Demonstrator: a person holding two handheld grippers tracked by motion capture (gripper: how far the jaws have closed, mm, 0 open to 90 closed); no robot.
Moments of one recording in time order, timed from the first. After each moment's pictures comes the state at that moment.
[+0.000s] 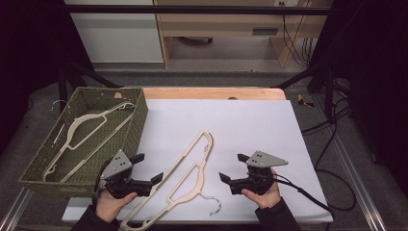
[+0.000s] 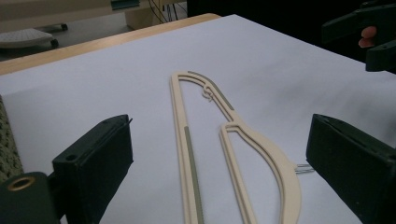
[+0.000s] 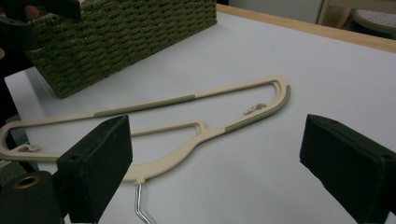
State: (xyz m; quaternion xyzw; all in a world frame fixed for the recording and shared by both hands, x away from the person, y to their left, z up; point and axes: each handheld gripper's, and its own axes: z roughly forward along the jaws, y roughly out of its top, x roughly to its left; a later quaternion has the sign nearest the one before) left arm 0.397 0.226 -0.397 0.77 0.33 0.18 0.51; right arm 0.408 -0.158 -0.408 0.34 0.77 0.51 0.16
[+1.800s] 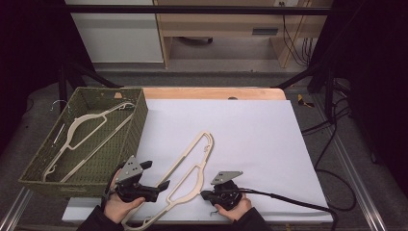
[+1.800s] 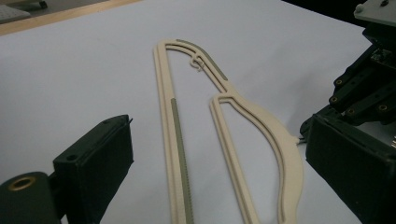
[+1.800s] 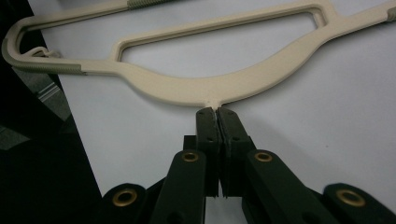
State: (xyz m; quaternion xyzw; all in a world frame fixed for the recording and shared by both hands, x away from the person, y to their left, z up) left arm 0.400 0.211 -0.423 0.80 0.32 0.16 0.48; right arm 0.400 -0.089 -0.483 0.33 0.85 0.41 0.02
